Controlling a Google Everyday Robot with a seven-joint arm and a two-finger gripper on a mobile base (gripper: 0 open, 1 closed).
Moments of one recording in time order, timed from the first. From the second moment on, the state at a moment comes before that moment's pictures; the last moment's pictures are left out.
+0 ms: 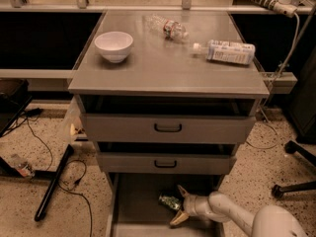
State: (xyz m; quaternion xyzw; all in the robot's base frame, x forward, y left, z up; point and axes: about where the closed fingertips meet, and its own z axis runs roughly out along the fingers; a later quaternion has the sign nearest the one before) arm 0.562 -0.098 0.124 -0.57 0.69 0.21 0.40
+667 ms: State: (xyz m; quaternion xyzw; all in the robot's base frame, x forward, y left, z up) arm 0.562 -0.098 0.124 -0.57 0.69 0.21 0.40
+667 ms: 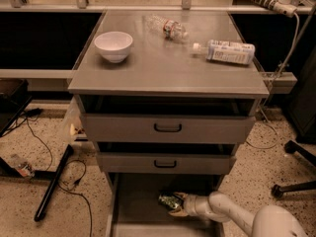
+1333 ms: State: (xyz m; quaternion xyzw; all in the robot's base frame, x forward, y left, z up) arm 0.562 -0.097 0.127 -0.56 0.70 0.22 0.39
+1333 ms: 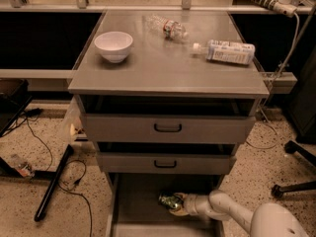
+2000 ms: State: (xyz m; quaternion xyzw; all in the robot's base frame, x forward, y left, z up) arm 0.544 -0.128 0.175 -0.55 0.70 0.24 0.39
